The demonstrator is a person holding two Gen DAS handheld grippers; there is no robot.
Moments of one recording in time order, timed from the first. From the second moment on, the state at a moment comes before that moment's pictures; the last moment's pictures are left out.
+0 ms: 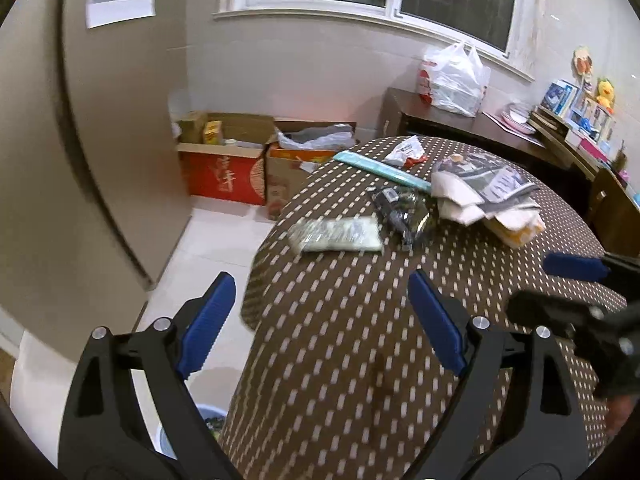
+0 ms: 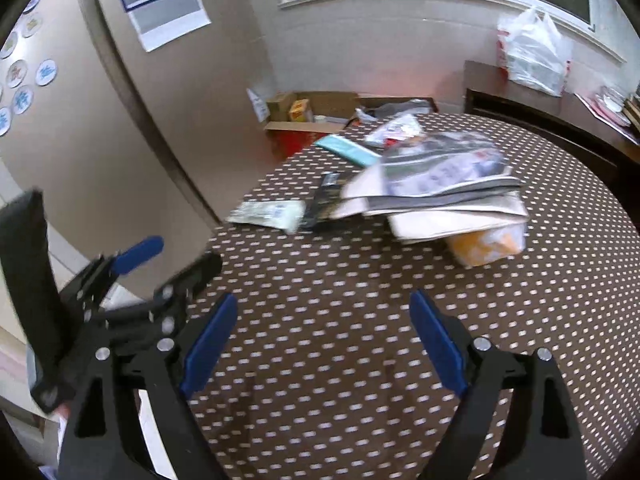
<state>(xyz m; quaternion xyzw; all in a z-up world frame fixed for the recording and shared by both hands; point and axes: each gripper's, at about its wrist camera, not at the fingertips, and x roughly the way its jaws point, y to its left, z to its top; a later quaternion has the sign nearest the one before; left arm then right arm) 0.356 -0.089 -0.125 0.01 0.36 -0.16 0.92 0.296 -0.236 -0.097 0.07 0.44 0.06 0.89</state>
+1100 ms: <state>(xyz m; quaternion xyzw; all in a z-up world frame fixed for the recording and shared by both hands) 0.395 -0.071 -0.131 0.01 0.39 -0.15 0.91 0.405 -0.201 -0.146 0.01 0.45 -0.01 0.89</state>
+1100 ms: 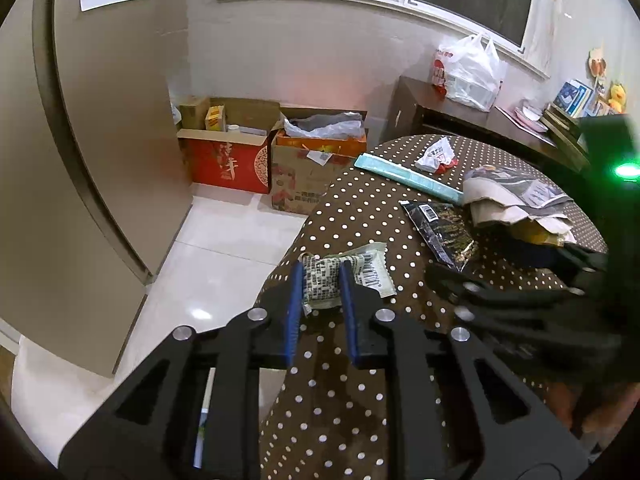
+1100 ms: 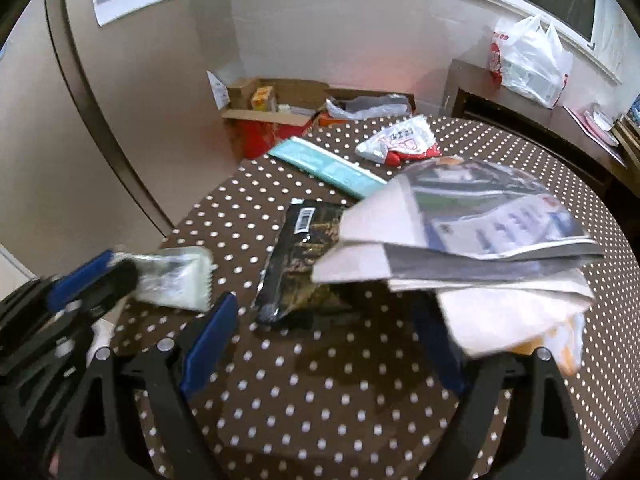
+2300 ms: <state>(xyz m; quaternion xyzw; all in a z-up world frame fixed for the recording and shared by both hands) 0.277 0.024 -0.106 -0.01 0.36 -0.05 0.93 0.267 -0.104 -0.100 0.02 0.44 0.13 0.89</state>
